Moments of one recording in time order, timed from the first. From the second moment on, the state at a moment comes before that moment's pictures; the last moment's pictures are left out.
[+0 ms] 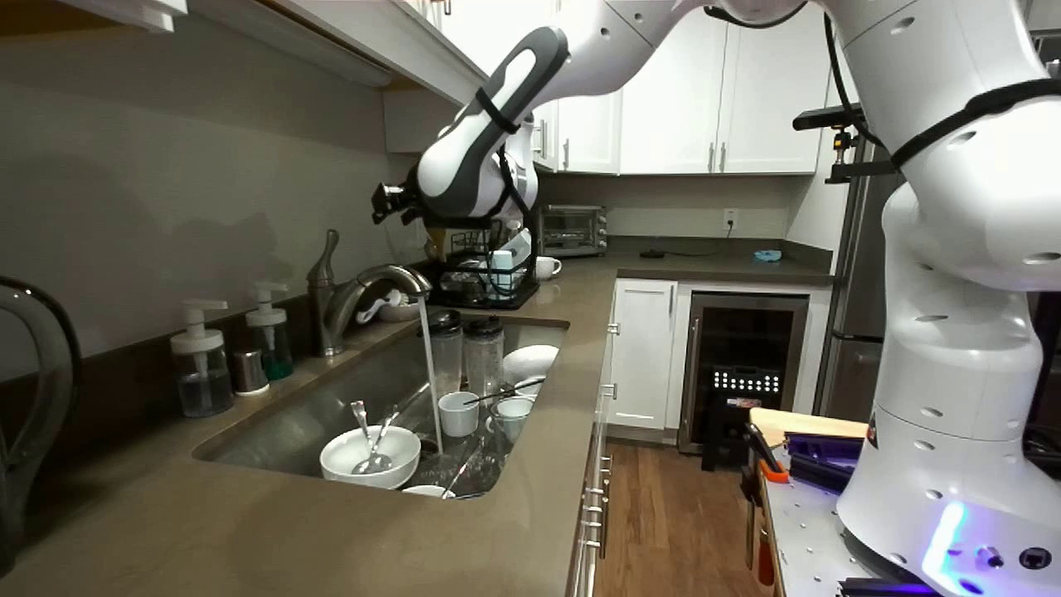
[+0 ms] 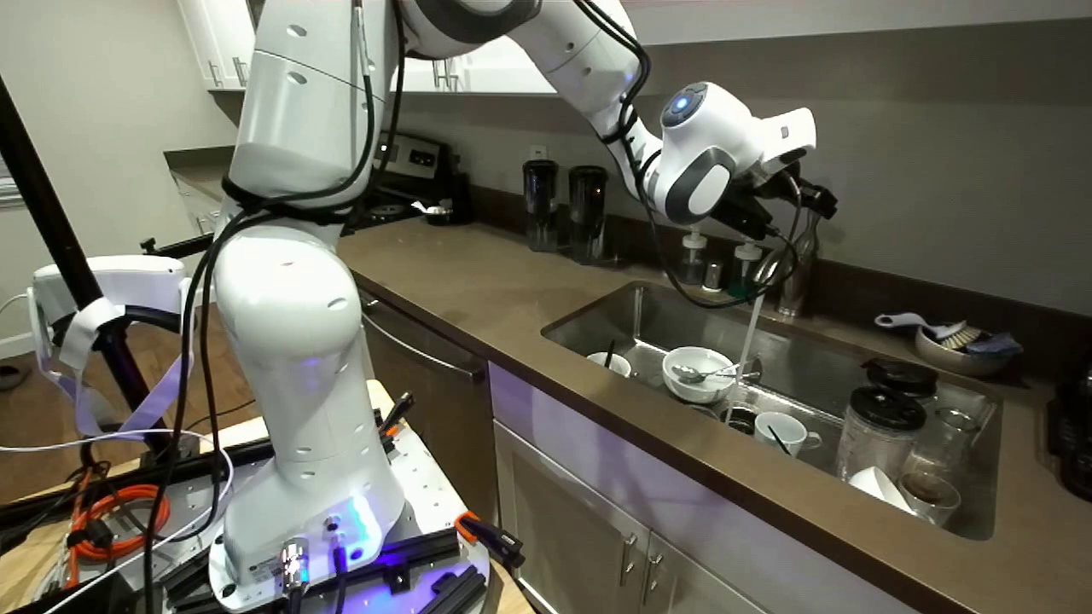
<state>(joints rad) 0.00 0.42 -0.15 -1.95 0.22 3.44 0.00</state>
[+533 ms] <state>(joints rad) -0.08 0.45 -0.07 -1.87 0.20 3.46 0.01</state>
